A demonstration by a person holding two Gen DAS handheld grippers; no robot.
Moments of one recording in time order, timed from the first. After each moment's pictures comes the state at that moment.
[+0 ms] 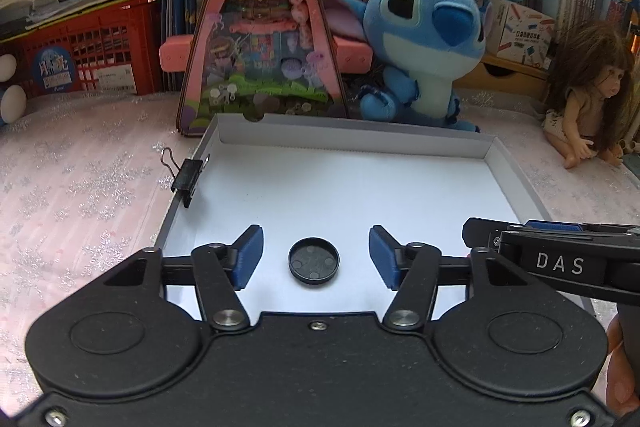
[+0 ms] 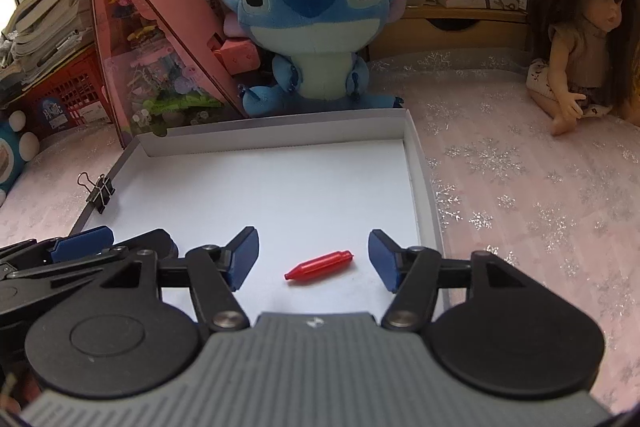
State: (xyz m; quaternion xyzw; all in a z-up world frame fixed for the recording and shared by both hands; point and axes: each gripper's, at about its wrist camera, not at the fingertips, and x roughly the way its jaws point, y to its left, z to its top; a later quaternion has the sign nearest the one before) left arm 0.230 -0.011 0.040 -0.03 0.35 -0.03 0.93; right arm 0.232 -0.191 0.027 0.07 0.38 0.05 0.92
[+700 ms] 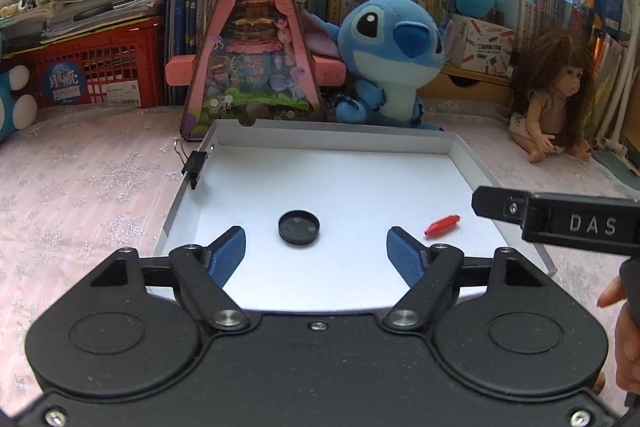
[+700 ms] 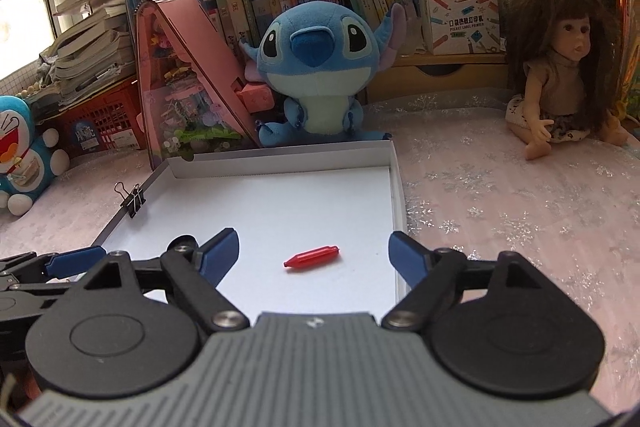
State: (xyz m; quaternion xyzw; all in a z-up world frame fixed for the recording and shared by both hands) left arm 0.163 -0.011 0.044 -0.03 0.31 -0.06 0.95; right arm 0.171 -0.212 0.043 0.07 0.30 0.07 0.95
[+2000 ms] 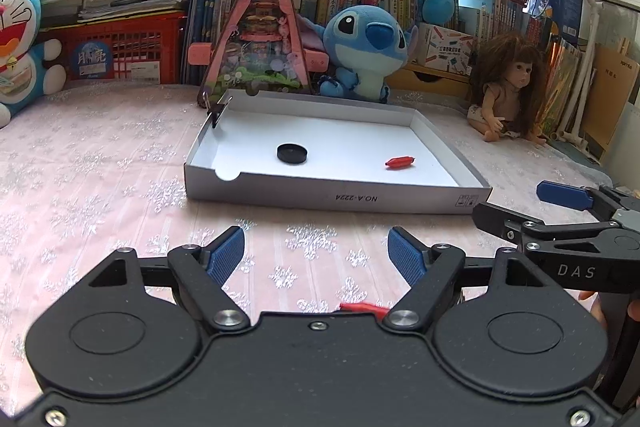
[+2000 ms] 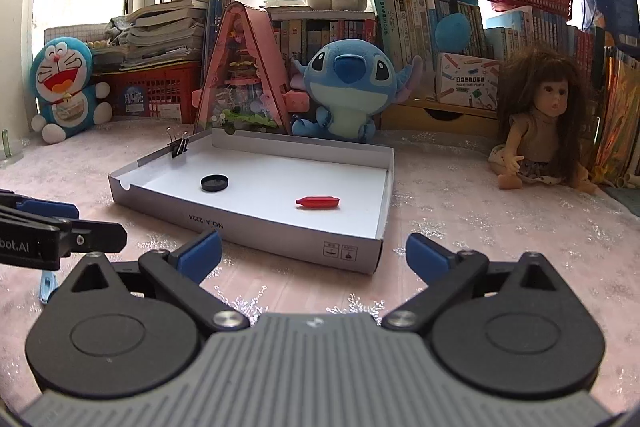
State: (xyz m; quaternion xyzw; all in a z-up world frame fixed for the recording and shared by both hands) left arm 0.030 0.012 0.031 -0.05 0.28 -0.08 0.95; right arm 0.046 -0.213 0.014 -0.04 0.20 0.11 0.97
